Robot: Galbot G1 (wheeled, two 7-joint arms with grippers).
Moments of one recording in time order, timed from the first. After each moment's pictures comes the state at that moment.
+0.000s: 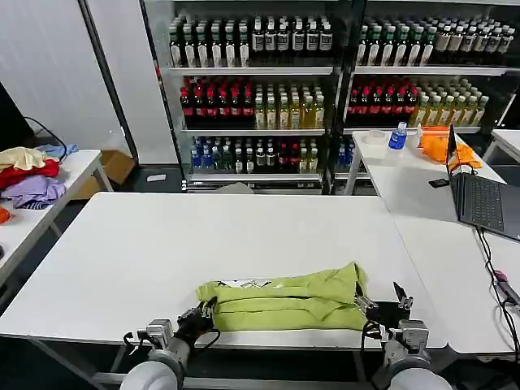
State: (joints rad) left arm 1.33 -1.13 -0.25 -1.98 -0.73 0.43 -0.33; right arm -1.48 1.24 0.51 2.17 0.31 -0.48 0.32
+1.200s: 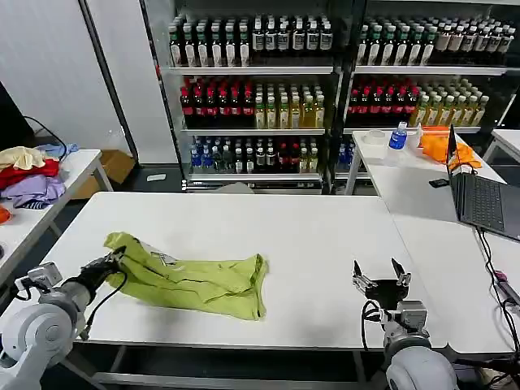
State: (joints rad) left arm 1.24 -0.86 -0.65 -1.96 -1.18 0.51 -0.30; right arm -1.35 1.17 0.46 2.12 0.31 -0.45 0.30
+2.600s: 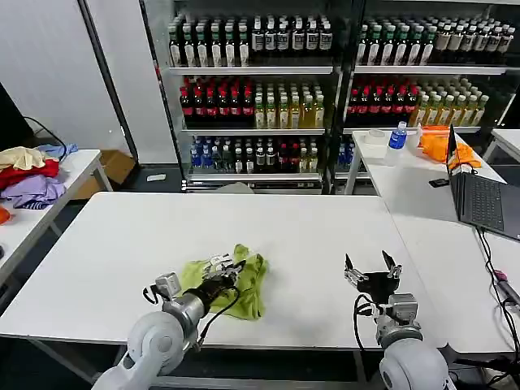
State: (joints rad) left arm 1.07 -1.14 -0.18 -1.94 -1.09 0.49 -0.28; right arm -1.30 1.16 0.41 2.10 0.30 -0.44 0.29
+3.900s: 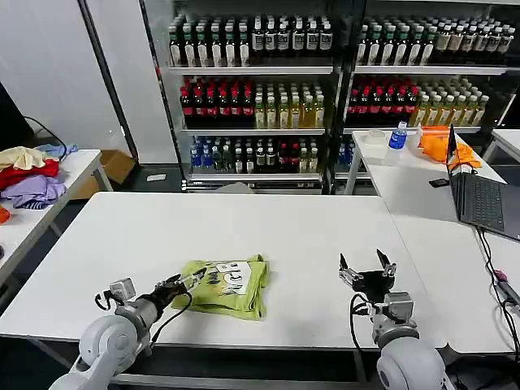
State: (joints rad) left arm 1.16 -1.03 -0.40 -1.83 -1.07 0.56 -0.18; right arm -1.30 1.15 0.40 2.12 0.30 -0.45 0.28
